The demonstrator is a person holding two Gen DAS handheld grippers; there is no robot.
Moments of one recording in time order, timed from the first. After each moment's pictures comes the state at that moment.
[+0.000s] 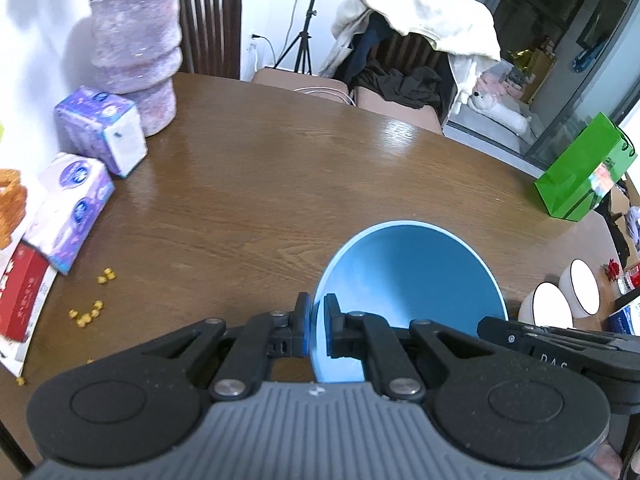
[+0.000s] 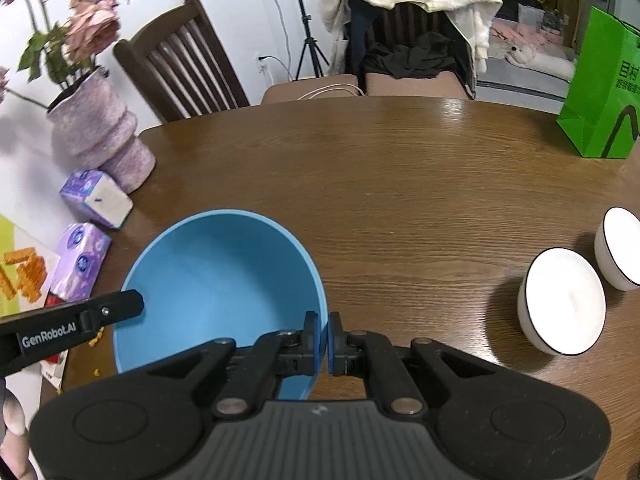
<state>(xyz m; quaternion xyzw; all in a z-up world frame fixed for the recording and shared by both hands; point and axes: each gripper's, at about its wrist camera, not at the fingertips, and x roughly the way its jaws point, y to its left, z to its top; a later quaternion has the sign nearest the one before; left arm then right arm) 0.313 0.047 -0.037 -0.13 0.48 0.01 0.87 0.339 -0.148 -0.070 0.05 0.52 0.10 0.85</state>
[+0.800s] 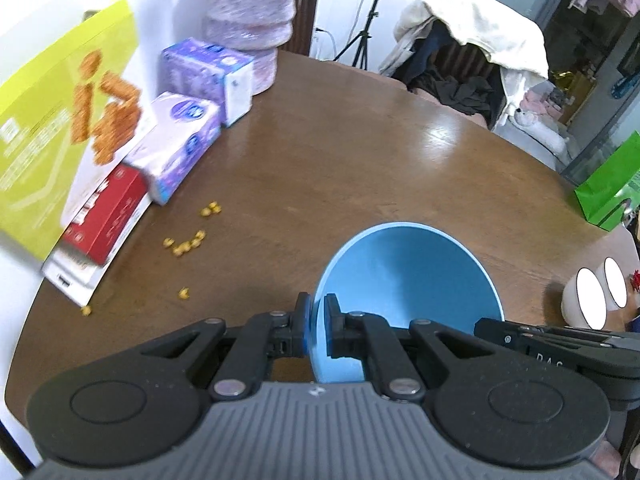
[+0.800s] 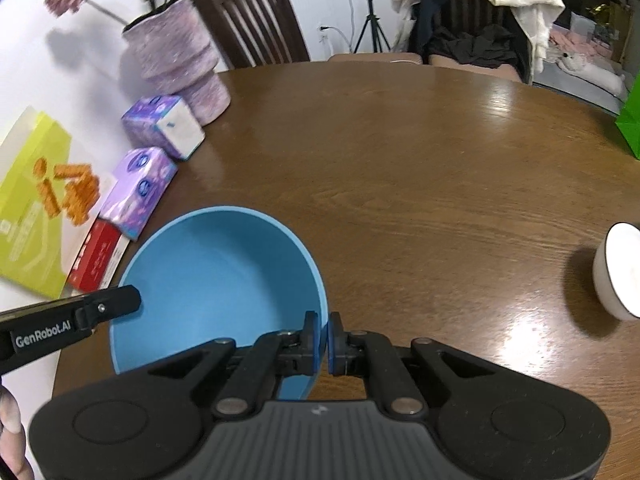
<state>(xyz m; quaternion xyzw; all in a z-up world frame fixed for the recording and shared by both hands) 0.227 0.125 -0.050 -0.15 0.49 0.07 0.86 0.280 -0.056 -0.086 0.02 0.54 0.17 0.82</state>
